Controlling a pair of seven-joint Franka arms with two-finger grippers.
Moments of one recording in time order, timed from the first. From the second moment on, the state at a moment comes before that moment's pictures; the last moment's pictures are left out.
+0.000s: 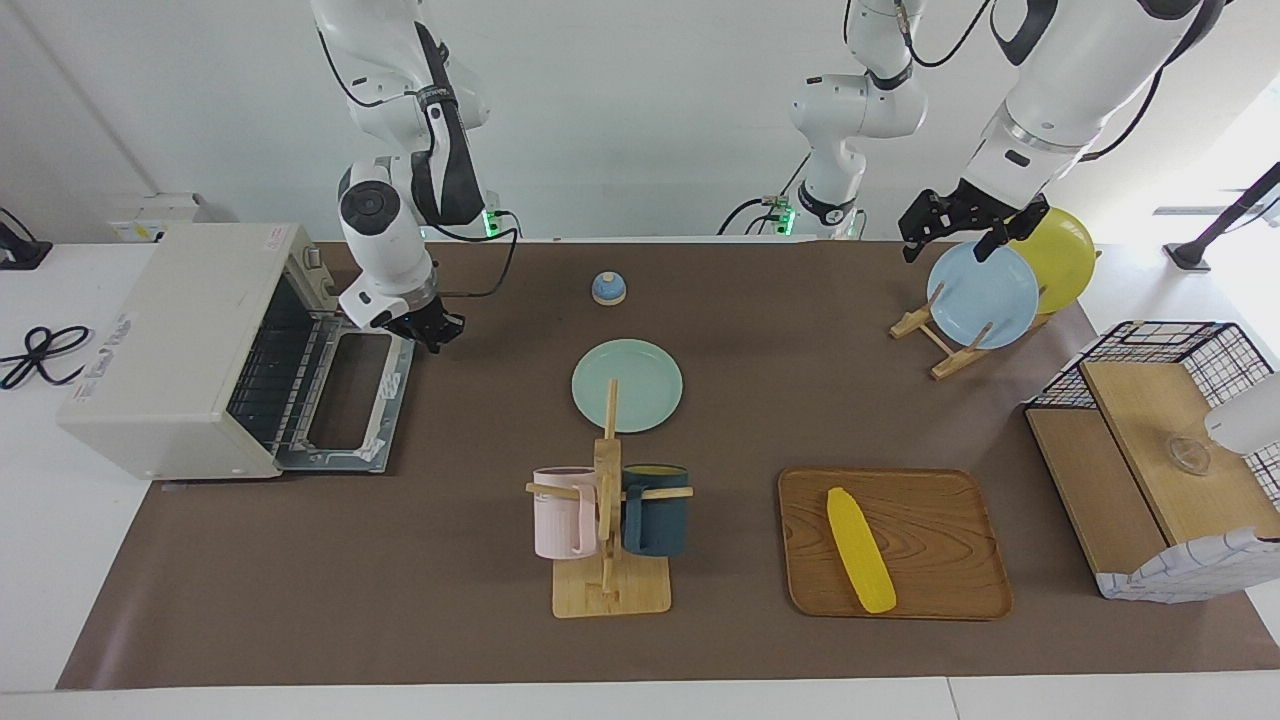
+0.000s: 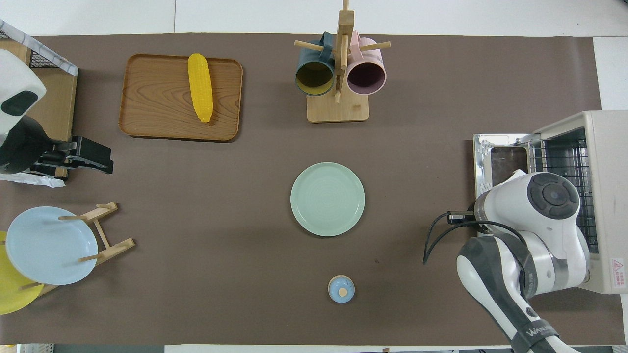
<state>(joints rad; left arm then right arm) -0.16 -0.02 -0.01 -1.56 -0.05 1.45 -0.12 0.10 -0.09 0.03 -2.46 -0.07 2.26 0.24</state>
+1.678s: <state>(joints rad) -0.15 -0.02 -0.01 -1.56 -0.05 1.45 -0.12 0.04 -0.08 0.01 -2.10 -0.39 1.82 0.07</state>
